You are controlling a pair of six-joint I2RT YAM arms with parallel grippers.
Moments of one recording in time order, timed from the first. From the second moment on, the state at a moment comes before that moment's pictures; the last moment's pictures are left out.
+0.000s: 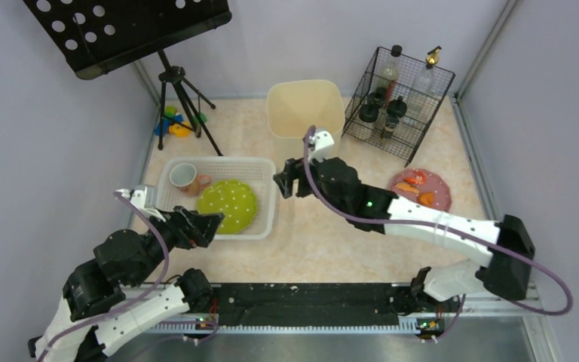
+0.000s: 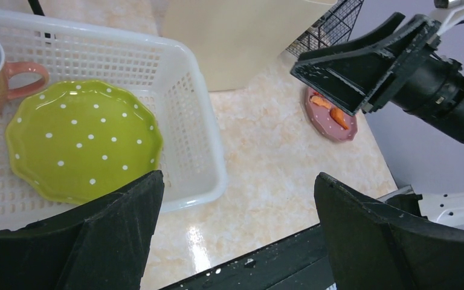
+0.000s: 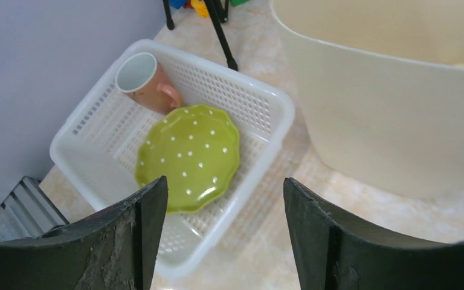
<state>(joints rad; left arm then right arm) -0.95 0.26 1.00 -0.95 -0.47 -0.67 1.07 1.38 1.09 0.06 0.35 0.41</state>
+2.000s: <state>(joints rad) -0.95 0.62 0.70 -0.52 -0.08 -0.65 0.32 1.33 0.55 -0.02 0.27 0.53</state>
